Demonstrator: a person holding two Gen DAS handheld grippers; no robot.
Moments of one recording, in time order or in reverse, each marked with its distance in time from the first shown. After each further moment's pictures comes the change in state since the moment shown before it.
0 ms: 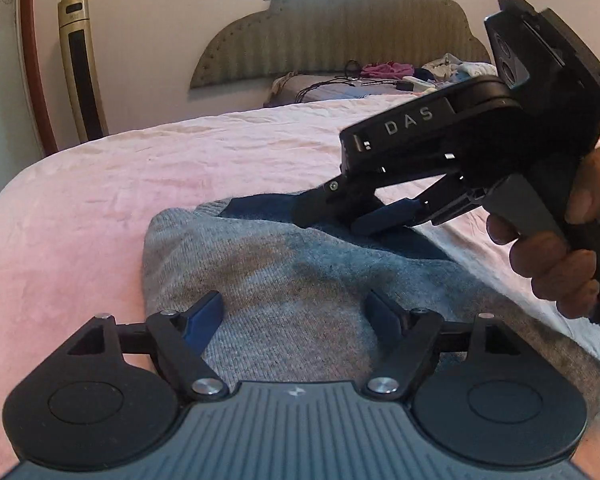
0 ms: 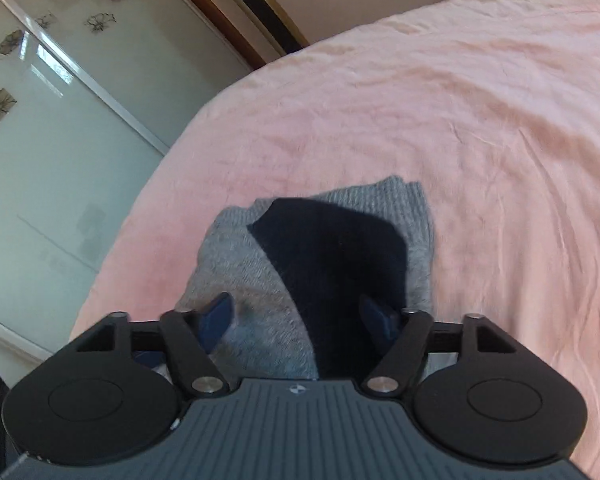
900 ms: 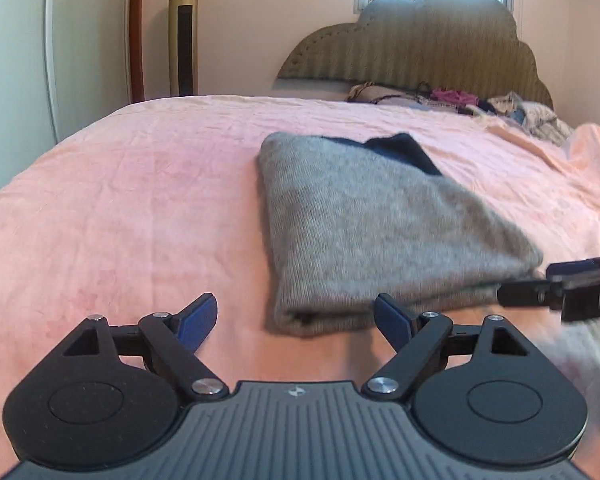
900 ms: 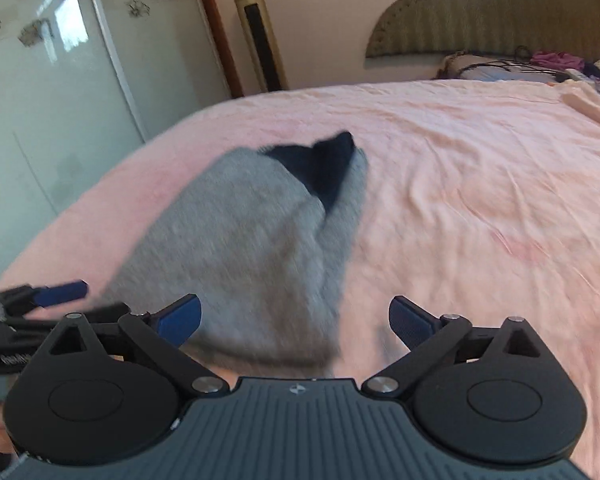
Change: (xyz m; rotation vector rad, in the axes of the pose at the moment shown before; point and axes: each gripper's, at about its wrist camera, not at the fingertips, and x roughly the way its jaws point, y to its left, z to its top) left arm -0.125 0.000 -0.103 -0.213 -0.007 0.168; right arm -0.117 0.057 -0.188 -0.265 -0.135 -0.361
